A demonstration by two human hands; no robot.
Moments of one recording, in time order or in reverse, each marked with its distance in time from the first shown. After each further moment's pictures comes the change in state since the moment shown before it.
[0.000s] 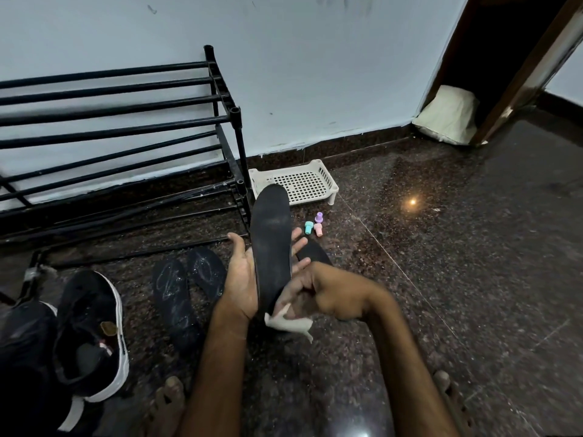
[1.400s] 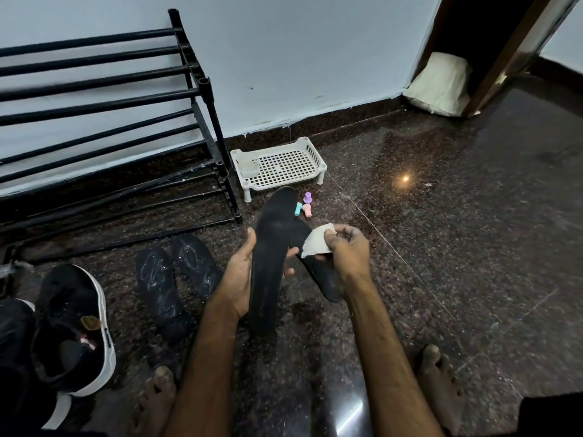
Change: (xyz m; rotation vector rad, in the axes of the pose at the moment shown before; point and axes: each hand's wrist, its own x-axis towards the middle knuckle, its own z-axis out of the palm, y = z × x) left_hand -0.001 -0.021 -0.006 0.302 0.202 -0.097; right_hand 0.025 0.084 -0.002 0.793 1.256 0.315
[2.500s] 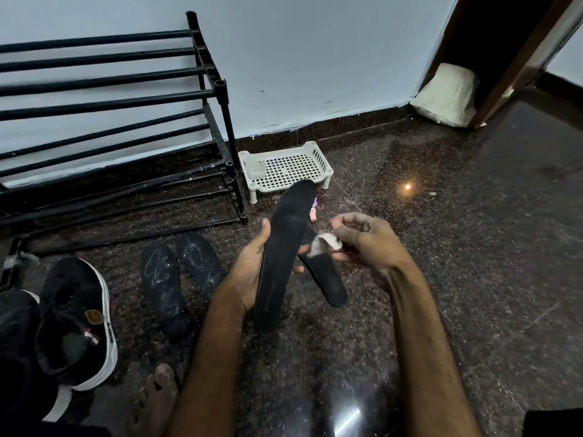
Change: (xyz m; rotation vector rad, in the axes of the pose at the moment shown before) left_hand -0.008 0.012 0.018 0.018 -0.120 0.004; right_hand -0.019 -0.067 -0.027 -0.163 -0.448 0.008
